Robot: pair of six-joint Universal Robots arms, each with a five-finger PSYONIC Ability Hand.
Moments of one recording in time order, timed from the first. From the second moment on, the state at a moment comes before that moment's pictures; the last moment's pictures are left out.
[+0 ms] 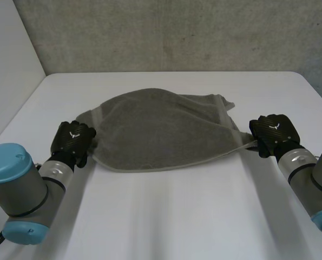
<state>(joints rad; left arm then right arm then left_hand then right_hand) 4.43 -2.03 -1.89 3.78 -1.49 3.63 1.75 -1.17 1.81 -0.44 1.38 2.72 1.39 1.38 1.40 1.37 1.38 1.32 1.29 1.33 1.33 1.16</state>
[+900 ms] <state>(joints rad) 4.44 -2.11 -1.84 3.78 -1.44 3.62 1.64 -1.23 1.82 -0.44 1.38 2.75 1.43 1.50 1.53 1.52 1.46 1.32 1.29 1.33 1.33 1.16</state>
